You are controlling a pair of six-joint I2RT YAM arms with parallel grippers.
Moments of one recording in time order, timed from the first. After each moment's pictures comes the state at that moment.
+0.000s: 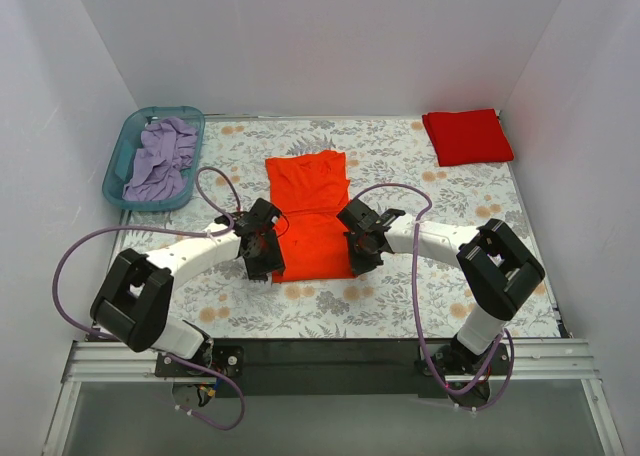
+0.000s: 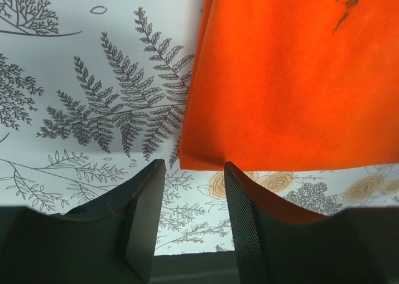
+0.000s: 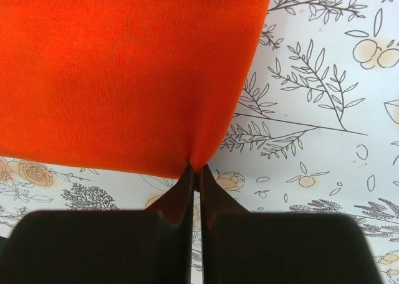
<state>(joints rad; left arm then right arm) -0.57 1.45 0.82 -0.66 -0.02 -0.84 0.82 1.69 0.99 -0.56 0.02 0.64</state>
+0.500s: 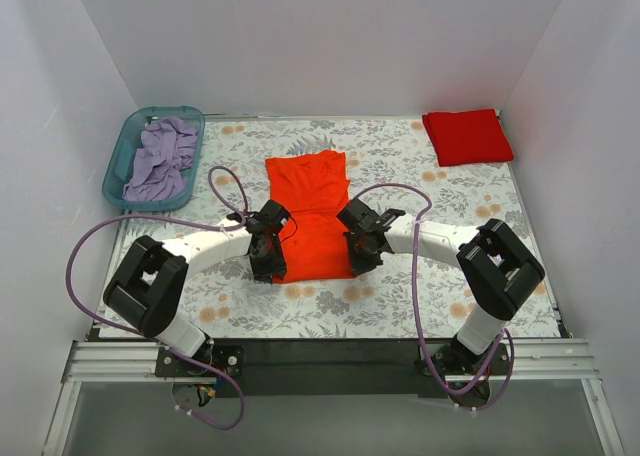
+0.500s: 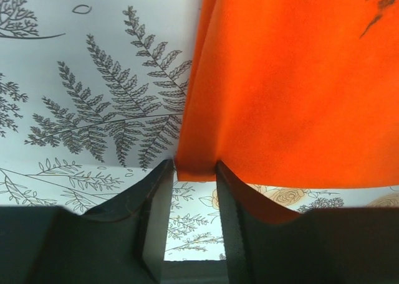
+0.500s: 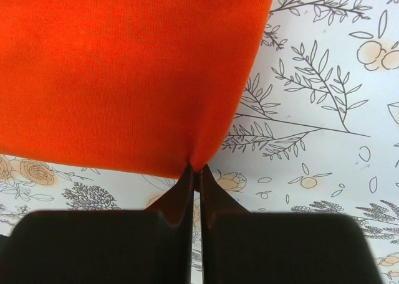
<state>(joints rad) -0.61 1.55 0.85 -0.67 -0.05 -0.85 0.82 1.69 0.99 -0.56 0.01 0.63</state>
